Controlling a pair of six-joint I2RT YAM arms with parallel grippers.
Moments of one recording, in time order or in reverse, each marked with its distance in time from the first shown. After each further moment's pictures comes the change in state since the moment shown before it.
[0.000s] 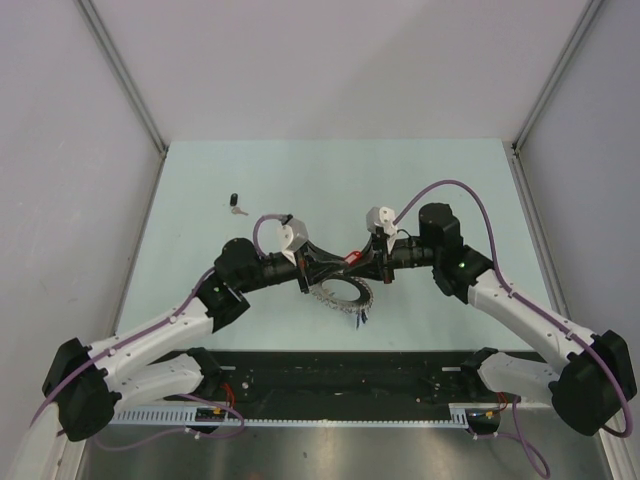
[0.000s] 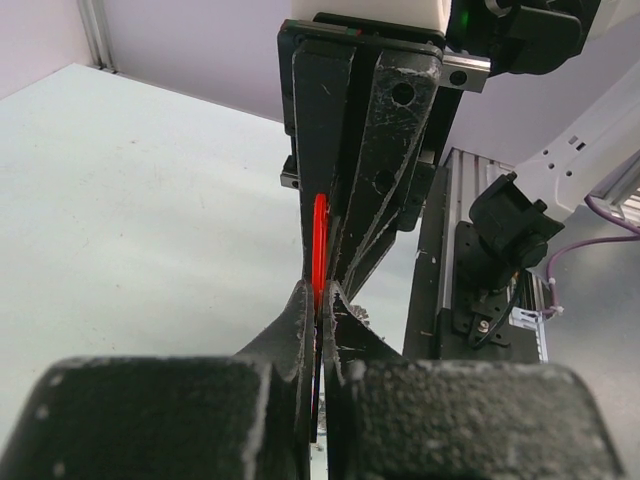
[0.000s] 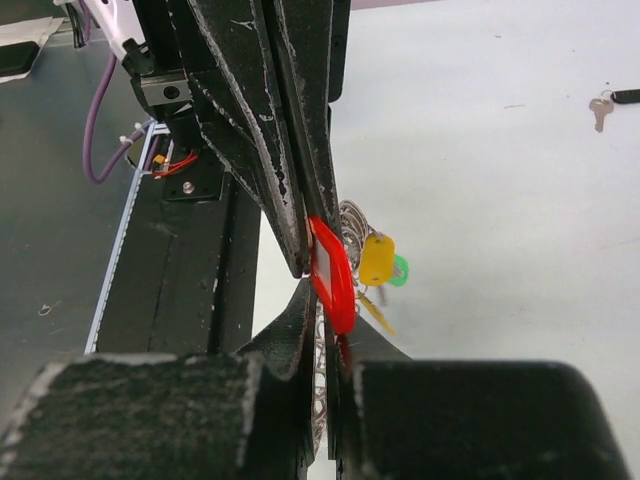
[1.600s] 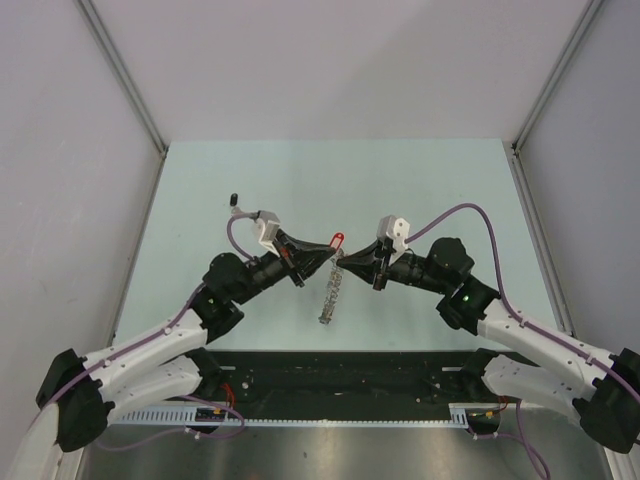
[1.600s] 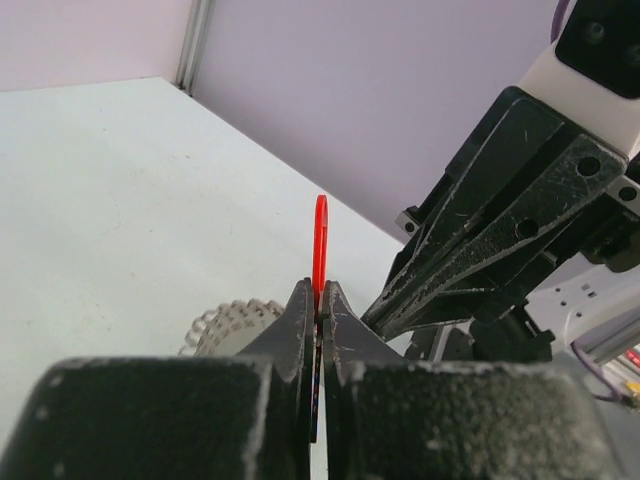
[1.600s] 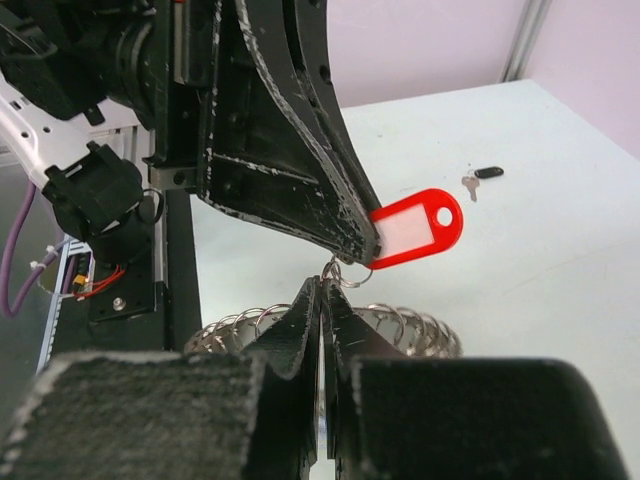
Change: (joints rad) left arm 0.000 -0.078 -0.122 0.165 -0.290 -0.296; right arm 0.196 -0.173 -0.173 0.357 0.467 0.184
